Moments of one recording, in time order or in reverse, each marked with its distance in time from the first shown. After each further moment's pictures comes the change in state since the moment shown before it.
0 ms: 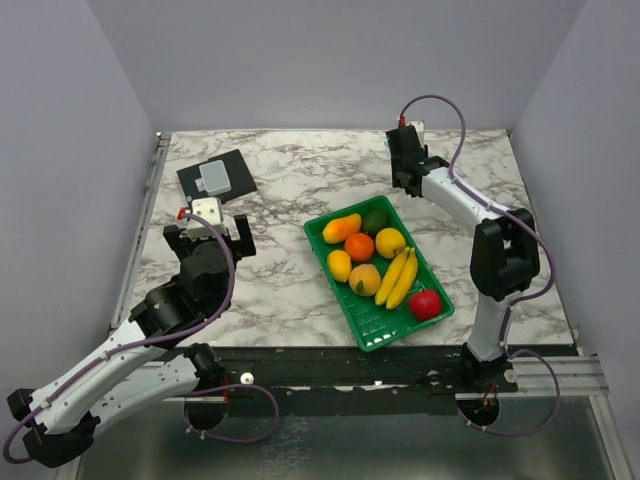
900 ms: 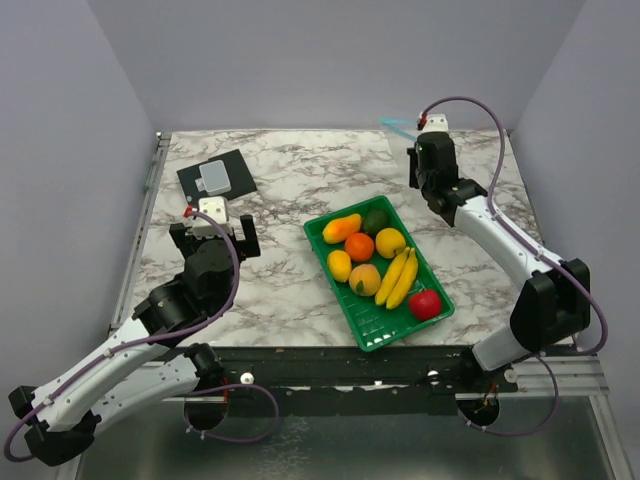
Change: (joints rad) left arm 0.000 0.017 -0.002 0.007 0.037 0.004; right arm 0.010 -0.367 -0.286 0.207 -0.095 -0.101
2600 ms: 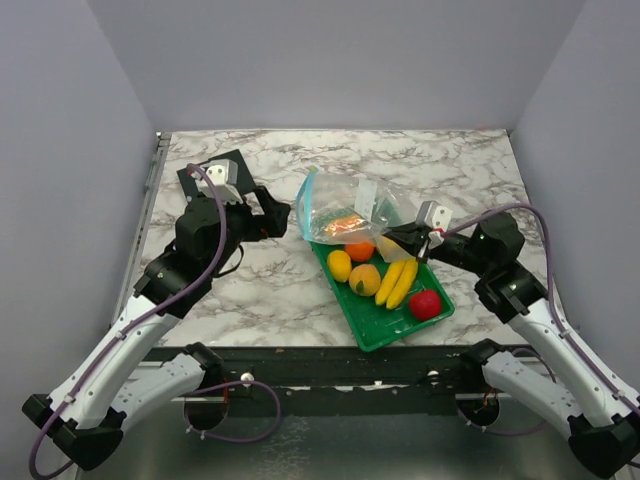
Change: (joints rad) left arm 0.282 0.159 0.176 0.026 0.751 -0.243; right arm 0.111 -0.764 -0.513 0.203 -1.044 -0.452
